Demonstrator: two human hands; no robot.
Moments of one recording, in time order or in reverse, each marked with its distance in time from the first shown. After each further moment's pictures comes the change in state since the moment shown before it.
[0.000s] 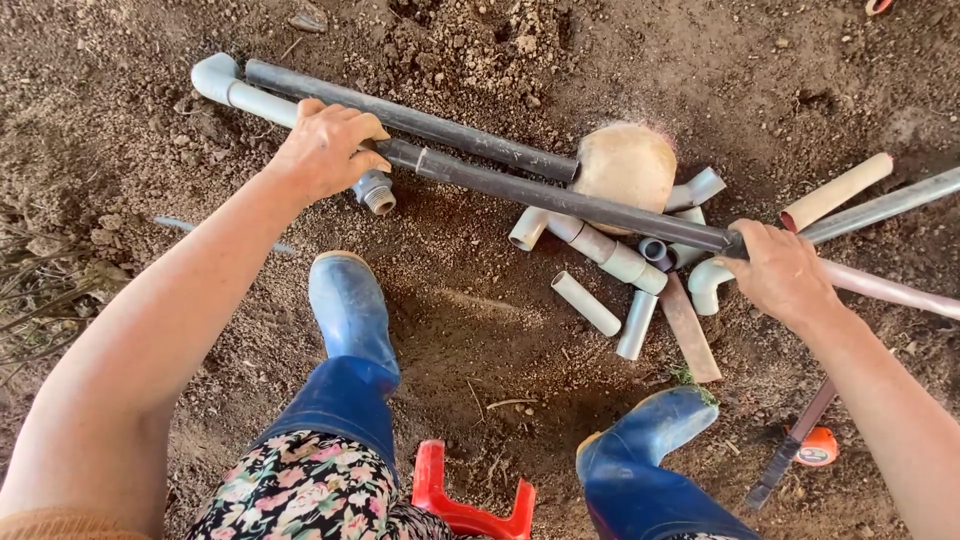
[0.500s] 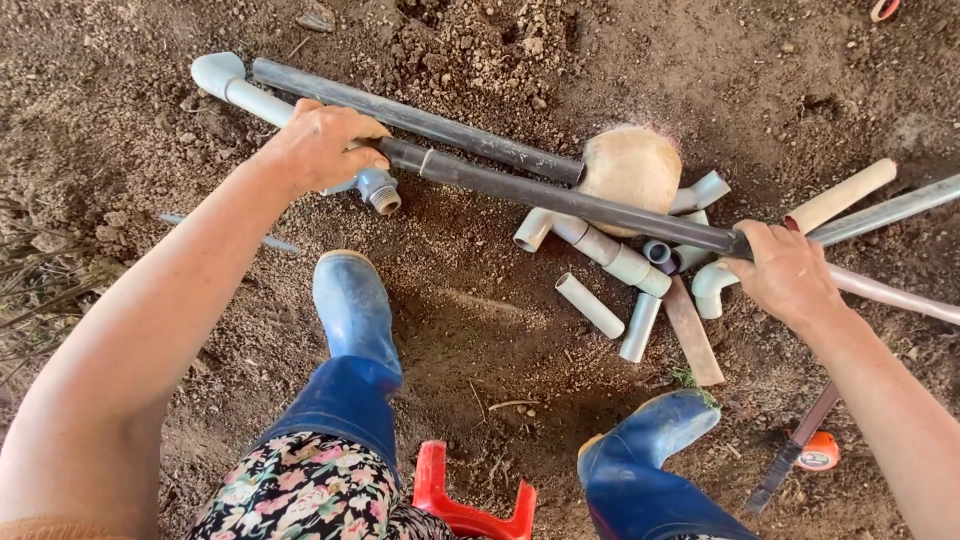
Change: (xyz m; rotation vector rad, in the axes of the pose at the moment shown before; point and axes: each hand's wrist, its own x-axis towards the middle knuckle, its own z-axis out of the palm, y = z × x) left_hand -0.003 -0.005 -0.019 -0.073 -0.130 -0.043; right_hand 0.001 -0.004 -0.004 -0.021 -0.008 0.041
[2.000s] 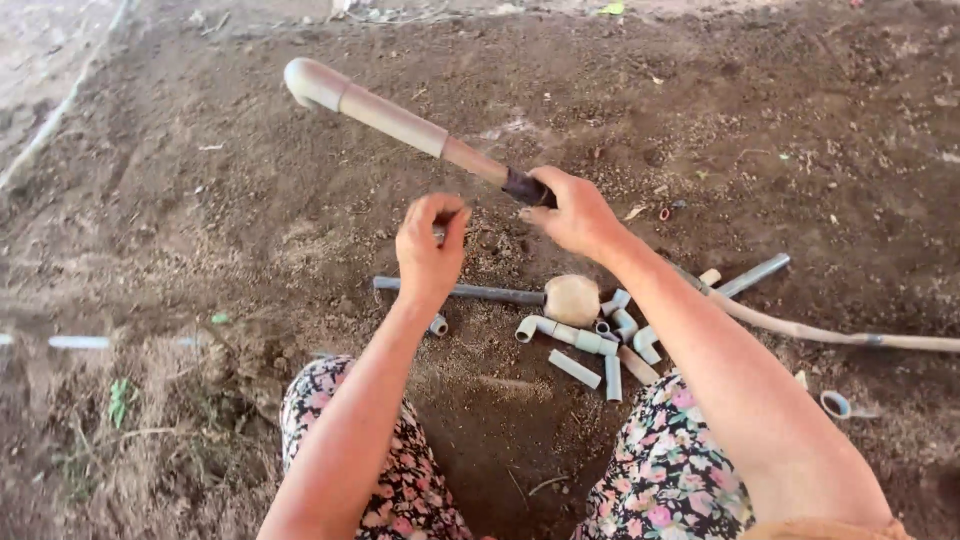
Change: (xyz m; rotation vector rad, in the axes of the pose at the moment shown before) left_hand -0.217 0.232 -0.132 -0.462 1.280 0.450; right_hand -0.266 -0.179 -0.190 0.650 0.759 -0.639
